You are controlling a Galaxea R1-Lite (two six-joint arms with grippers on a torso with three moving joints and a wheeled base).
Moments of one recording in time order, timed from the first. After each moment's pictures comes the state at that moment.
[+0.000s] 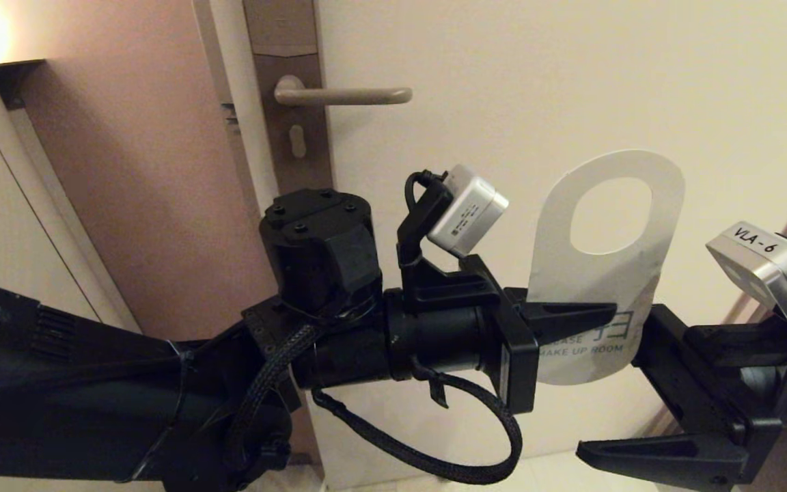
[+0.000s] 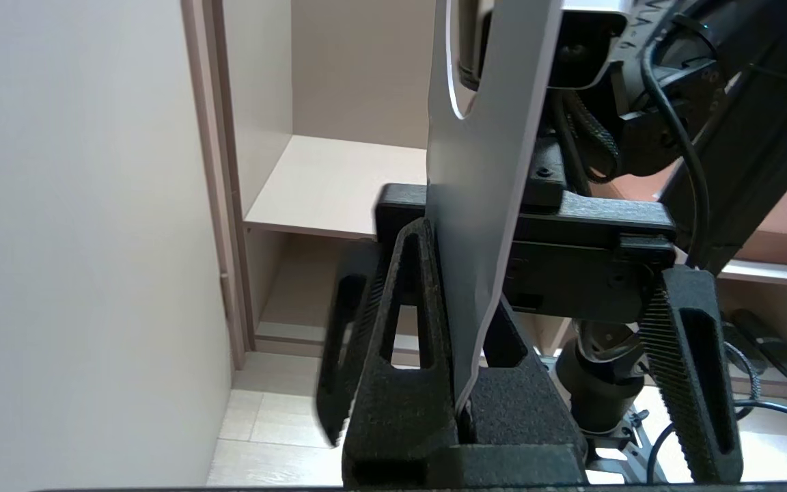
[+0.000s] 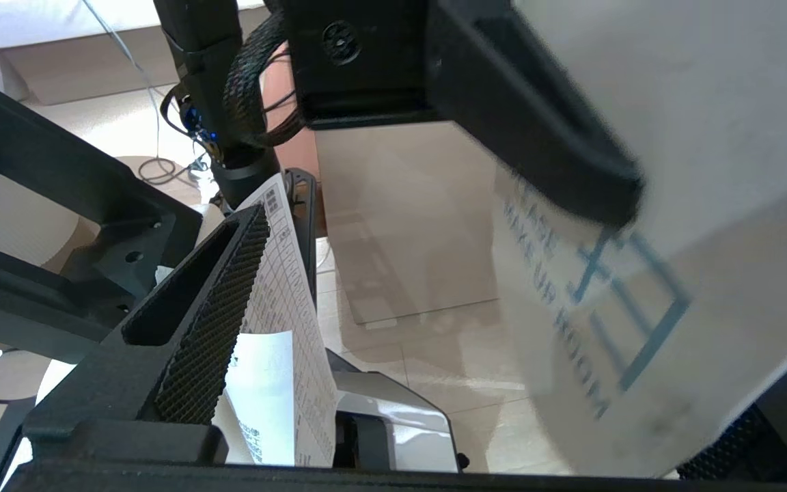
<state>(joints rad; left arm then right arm) -0.94 1.87 -1.00 -0.99 -0.59 -0.16 0.41 1.39 -0.56 -0.62 1.02 -0.05</state>
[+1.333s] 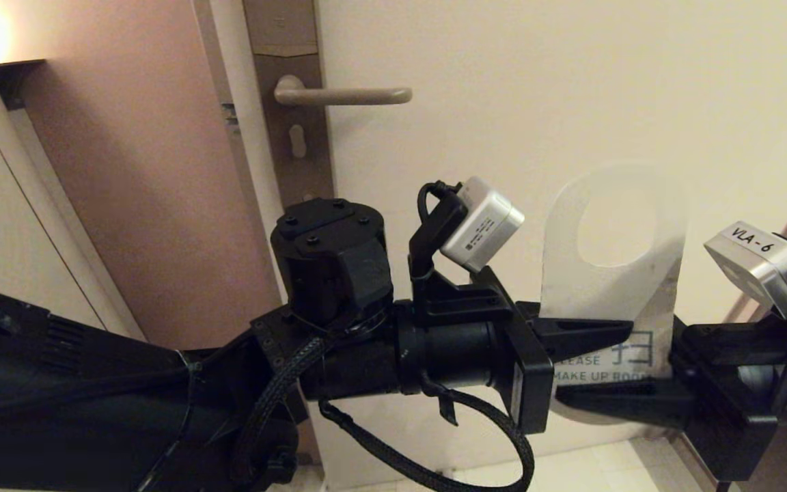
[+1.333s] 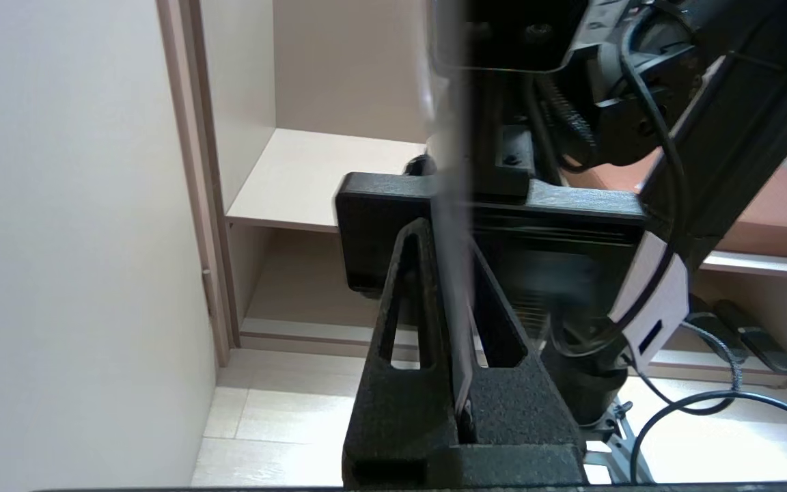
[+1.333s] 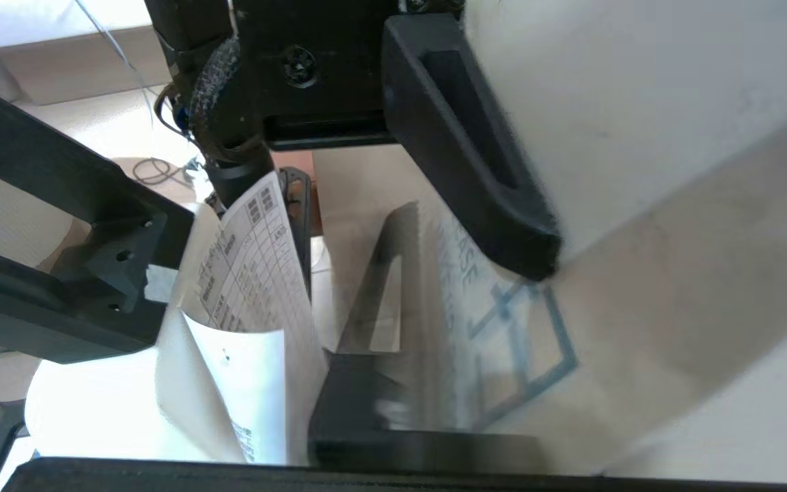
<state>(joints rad) -0.96 1.88 -1.00 -0.99 -0.59 -0.16 0.41 1.40 -0.55 -0.62 1.02 -0.05</state>
